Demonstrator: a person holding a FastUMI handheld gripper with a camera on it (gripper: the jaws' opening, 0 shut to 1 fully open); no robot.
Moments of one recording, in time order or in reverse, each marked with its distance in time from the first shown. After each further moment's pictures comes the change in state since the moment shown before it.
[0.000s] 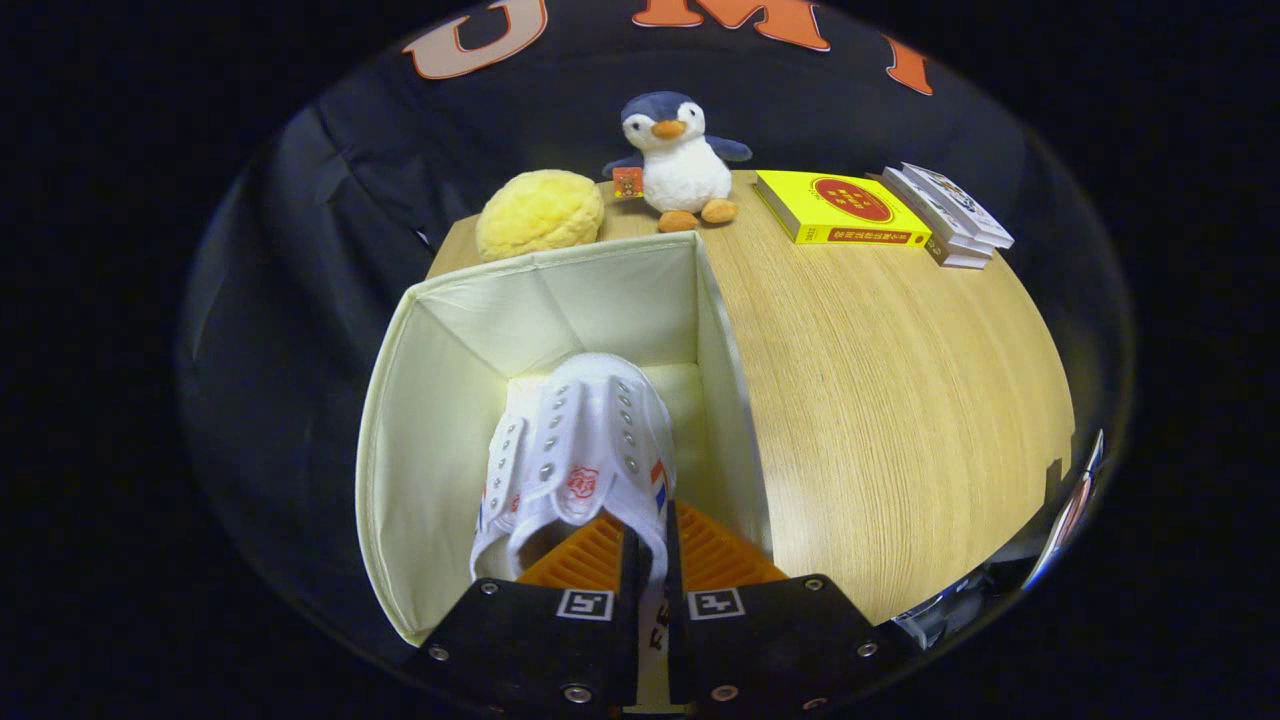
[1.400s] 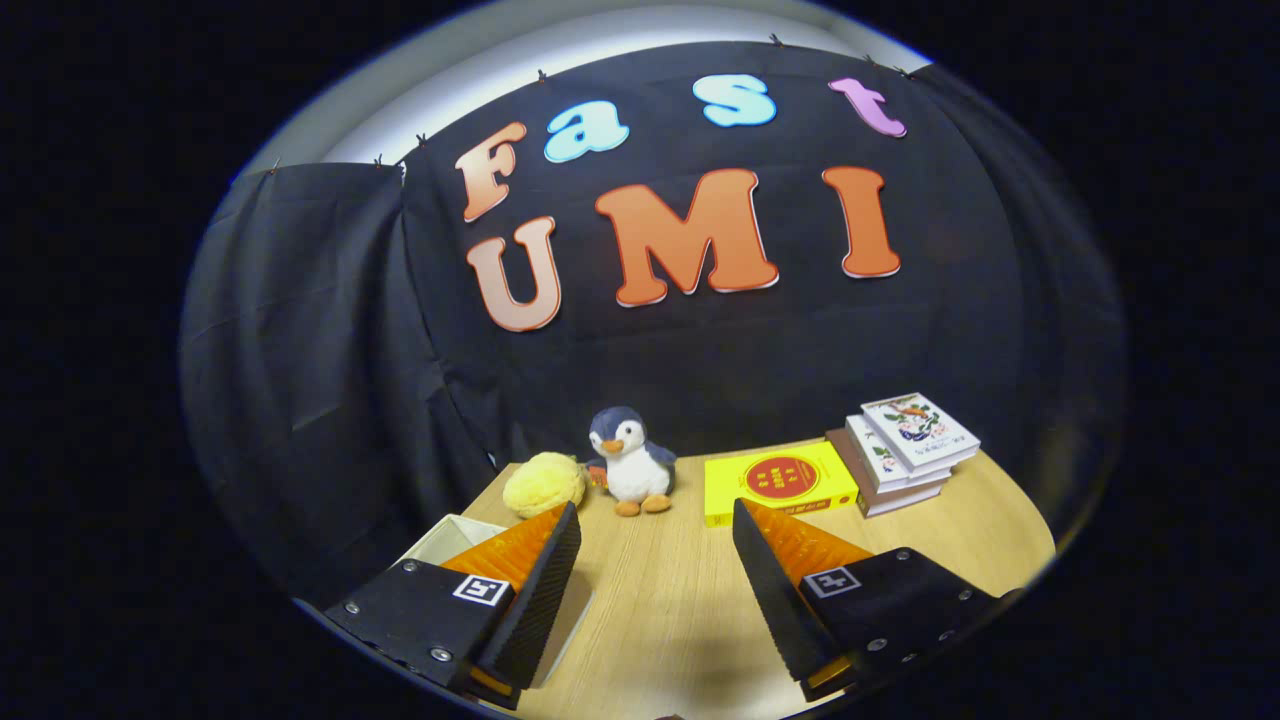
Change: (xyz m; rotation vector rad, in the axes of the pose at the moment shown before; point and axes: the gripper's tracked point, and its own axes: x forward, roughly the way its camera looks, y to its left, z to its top) arm -0.171 -0.218 0.171 -0.067 -0.854 0.241
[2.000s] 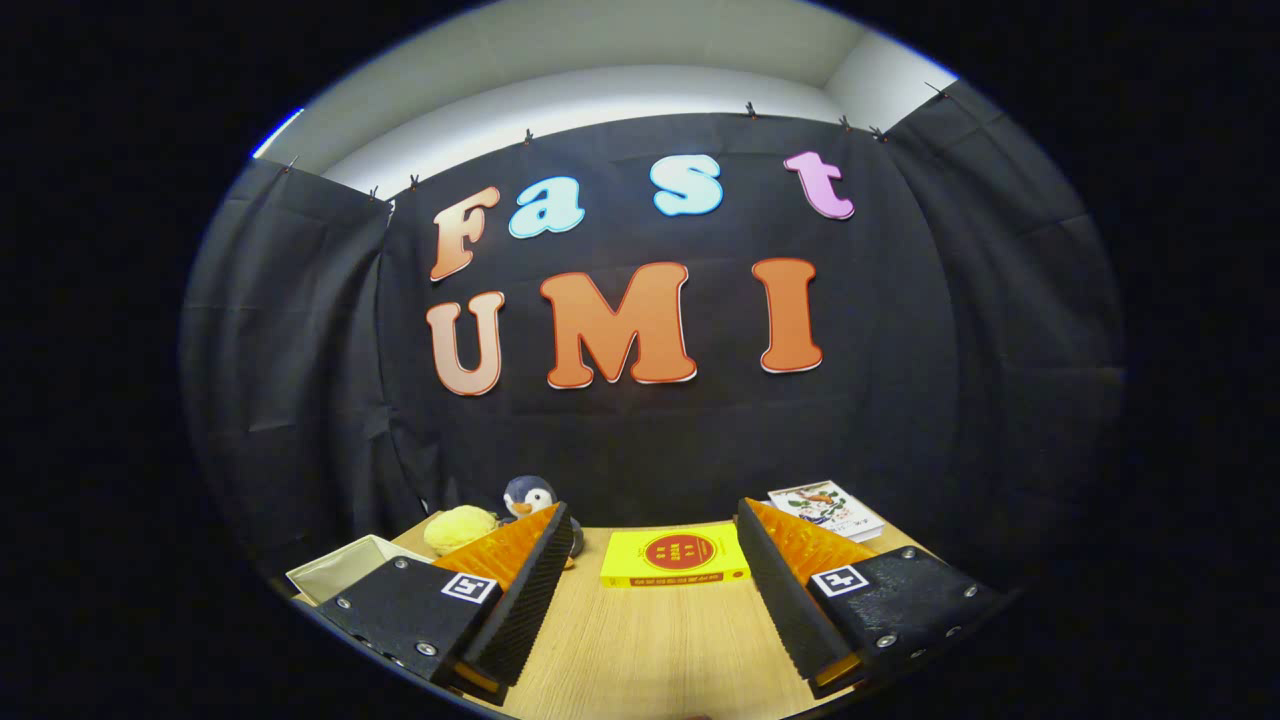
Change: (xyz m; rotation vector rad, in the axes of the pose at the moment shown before) arm -0.039 -0.100 0.051 -0.088 -0.268 -0.122
